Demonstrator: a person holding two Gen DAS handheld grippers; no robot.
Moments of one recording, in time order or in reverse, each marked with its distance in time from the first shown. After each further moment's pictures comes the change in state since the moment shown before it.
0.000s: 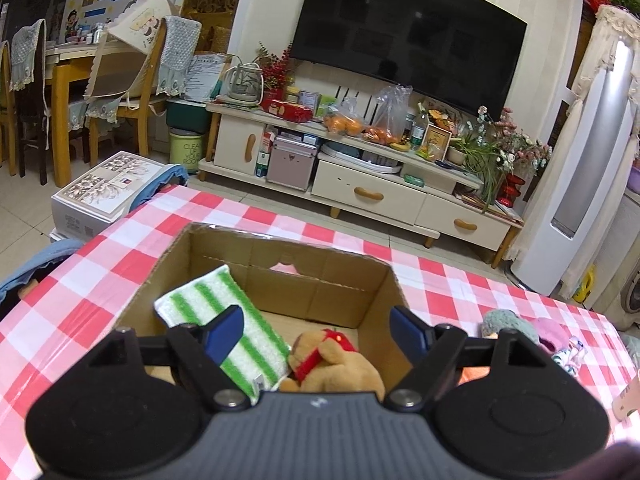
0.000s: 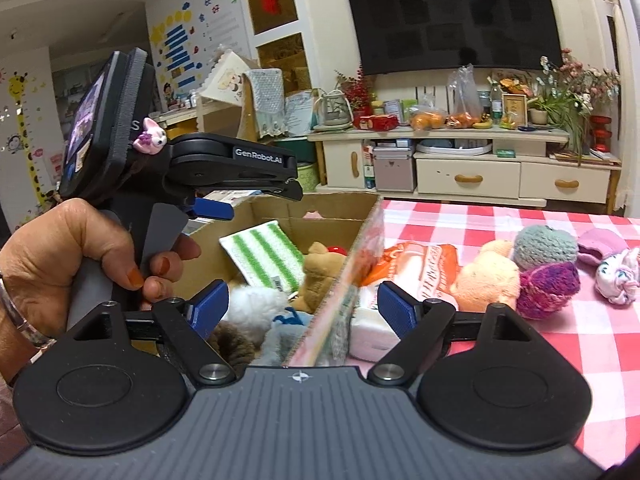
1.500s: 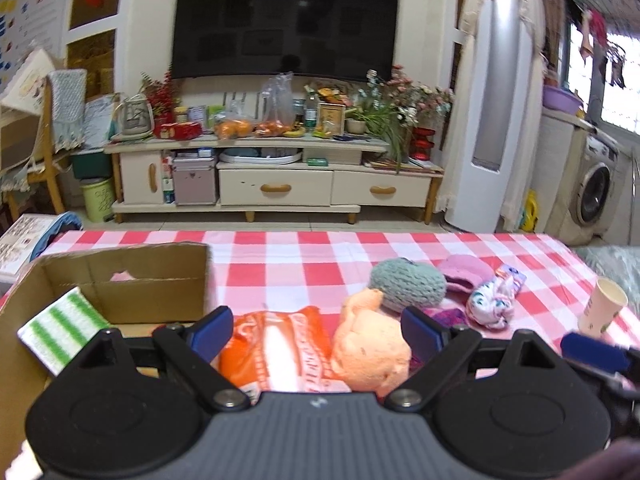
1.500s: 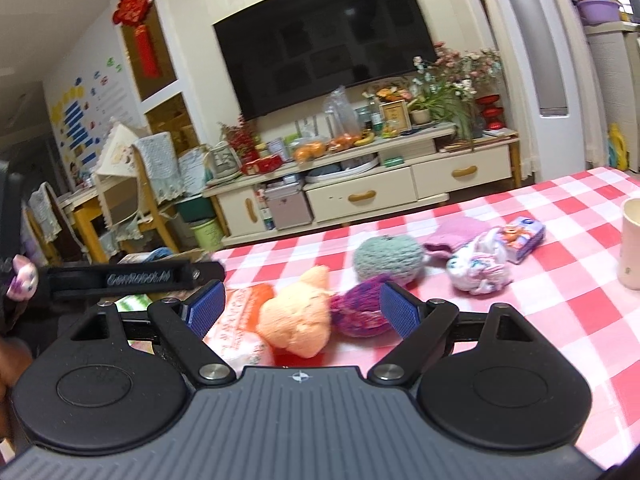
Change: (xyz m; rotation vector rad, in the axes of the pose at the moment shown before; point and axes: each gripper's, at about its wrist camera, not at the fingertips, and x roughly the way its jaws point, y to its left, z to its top) left arm 0.002 -0.126 -0.047 0.298 -0.008 -0.164; right arm -0.020 -0.104 -0.012 0.249 -0.156 -0.260
